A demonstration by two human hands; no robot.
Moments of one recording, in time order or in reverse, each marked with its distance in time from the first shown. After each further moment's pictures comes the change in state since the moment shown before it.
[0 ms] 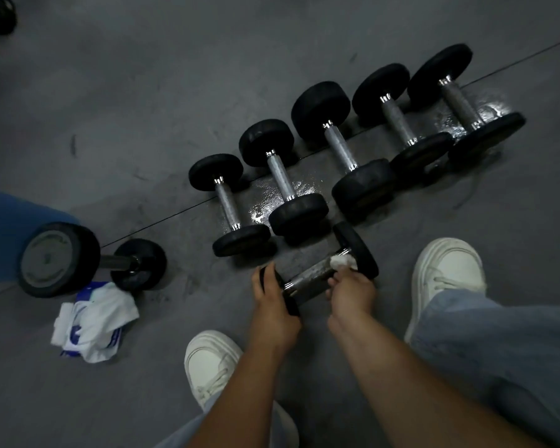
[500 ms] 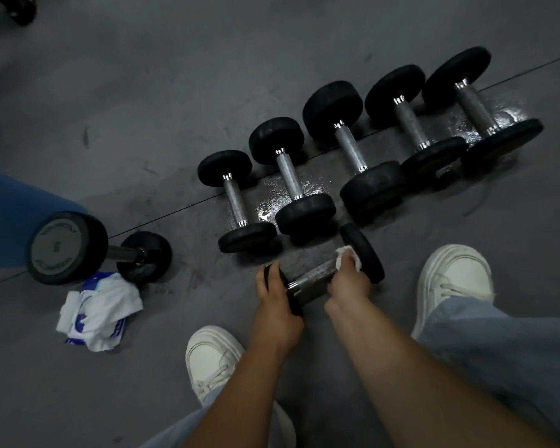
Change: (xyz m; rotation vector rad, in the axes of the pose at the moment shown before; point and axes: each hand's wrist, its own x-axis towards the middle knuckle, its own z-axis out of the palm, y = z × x) left_hand -0.001 -0.003 0.001 0.025 -0.004 -0.001; right_hand 0.007 -0.007 0.020 0.003 0.005 0.021
